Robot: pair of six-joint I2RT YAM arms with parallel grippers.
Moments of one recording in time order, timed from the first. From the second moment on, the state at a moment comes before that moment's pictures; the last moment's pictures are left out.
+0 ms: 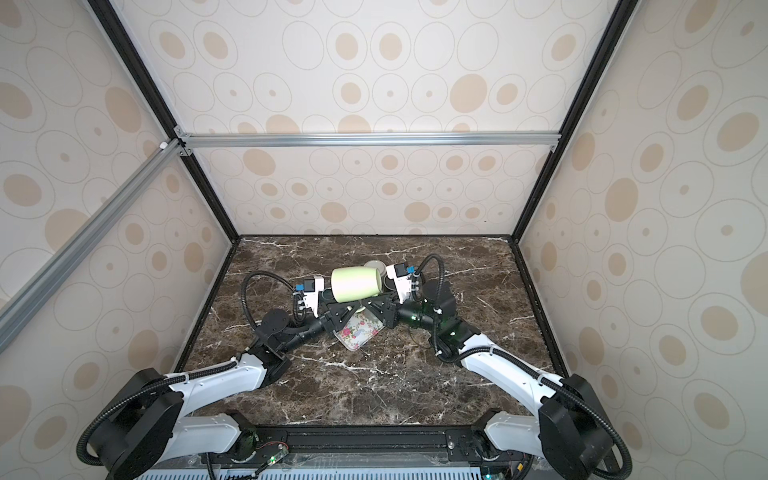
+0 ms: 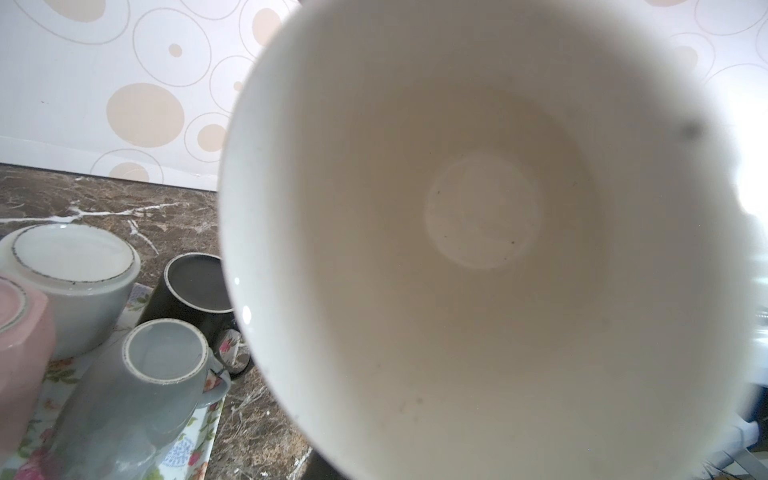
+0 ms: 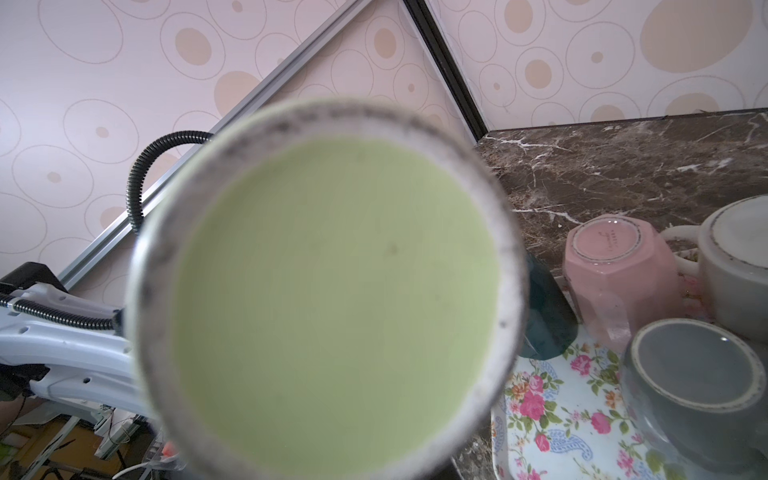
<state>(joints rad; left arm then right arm) -0.63 1.27 0.45 0.92 0.42 -0.70 0.62 1.23 0.73 0.37 -0.57 0.57</state>
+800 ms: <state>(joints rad) -0.65 1.23 0.51 0.57 0.25 -0.61 0.60 1.22 0.70 0.30 -0.52 0.54</state>
